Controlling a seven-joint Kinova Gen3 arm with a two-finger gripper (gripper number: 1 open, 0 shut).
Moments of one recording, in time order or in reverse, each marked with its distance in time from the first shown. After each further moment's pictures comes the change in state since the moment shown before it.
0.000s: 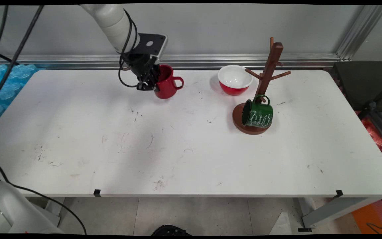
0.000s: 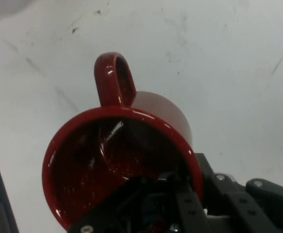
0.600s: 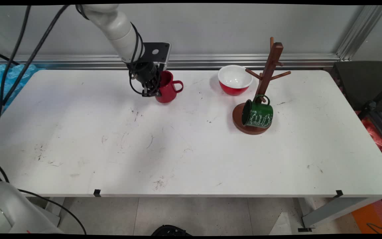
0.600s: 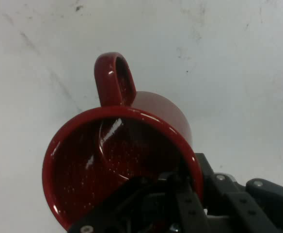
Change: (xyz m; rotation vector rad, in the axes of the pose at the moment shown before) arm 0.005 0.007 0.029 0.013 -0.029 -0.129
